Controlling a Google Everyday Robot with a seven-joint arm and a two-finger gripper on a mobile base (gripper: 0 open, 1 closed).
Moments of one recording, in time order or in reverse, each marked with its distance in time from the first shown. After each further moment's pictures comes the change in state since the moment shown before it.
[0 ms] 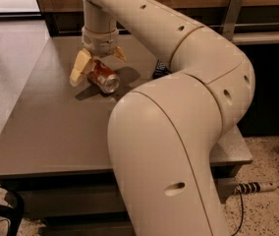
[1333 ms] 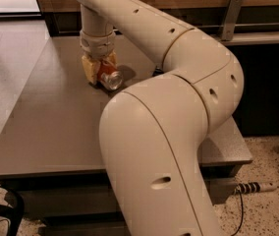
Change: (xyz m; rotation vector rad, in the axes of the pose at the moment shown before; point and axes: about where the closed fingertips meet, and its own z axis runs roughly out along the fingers) arm -0.017 -0.003 0.016 0.019 -0.006 -0.022
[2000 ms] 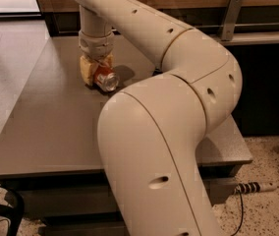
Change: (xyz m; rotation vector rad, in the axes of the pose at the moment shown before) arm -0.004 0.000 0.002 0.000 -0.009 -0.001
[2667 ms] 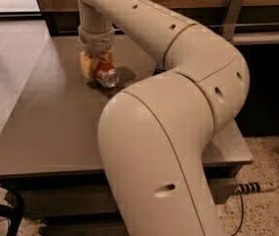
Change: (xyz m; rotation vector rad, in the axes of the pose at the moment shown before) arm -0.001 -0.005 -0.019 0.053 -0.038 0.010
